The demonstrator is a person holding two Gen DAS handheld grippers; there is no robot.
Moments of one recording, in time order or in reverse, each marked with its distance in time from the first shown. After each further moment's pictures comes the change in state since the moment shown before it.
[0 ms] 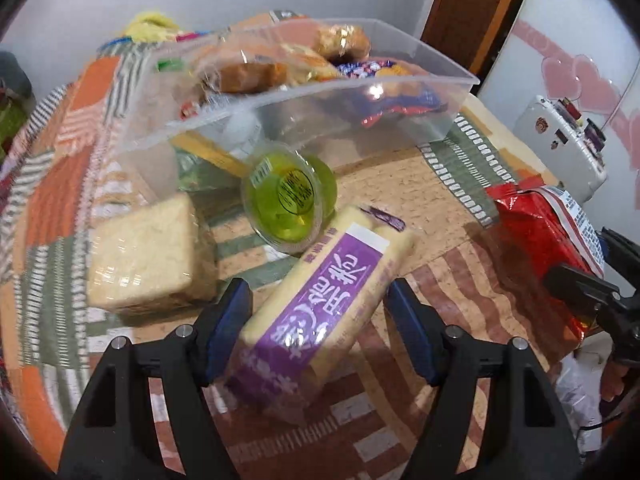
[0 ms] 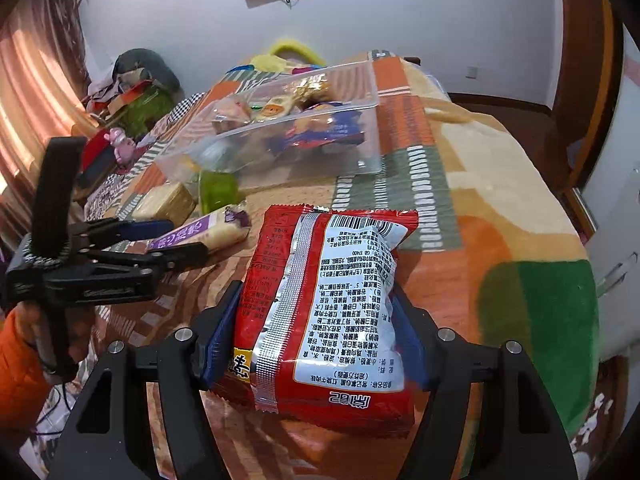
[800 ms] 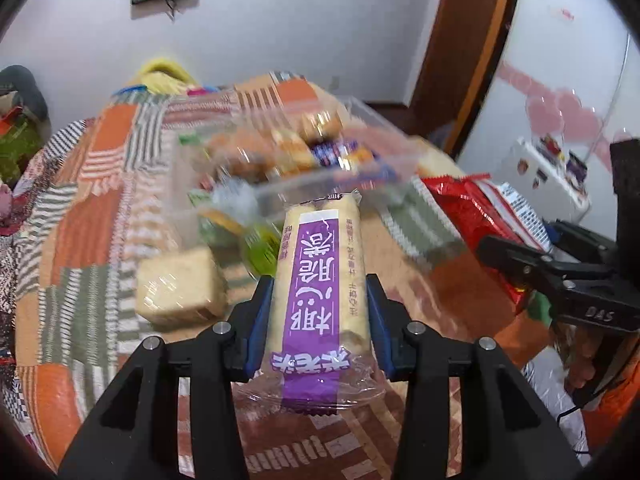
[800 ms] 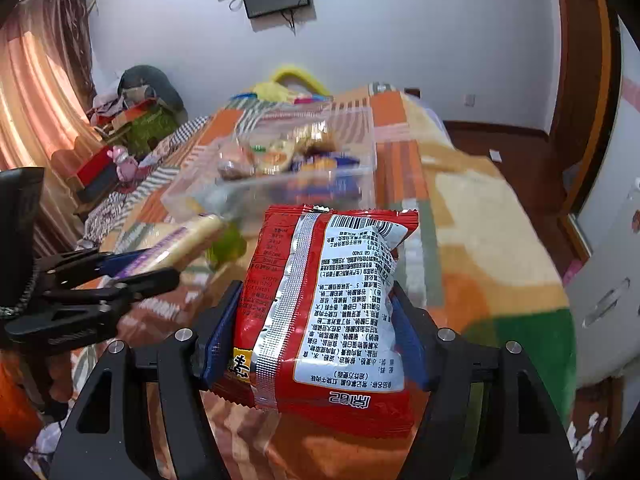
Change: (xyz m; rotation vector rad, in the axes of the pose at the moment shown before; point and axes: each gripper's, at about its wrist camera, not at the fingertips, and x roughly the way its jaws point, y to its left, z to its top) left arm -0.084 -0.020 0.001 -0.005 -0.227 0.026; right arm -0.019 -0.003 0.032 -0.033 -0.098 -0.009
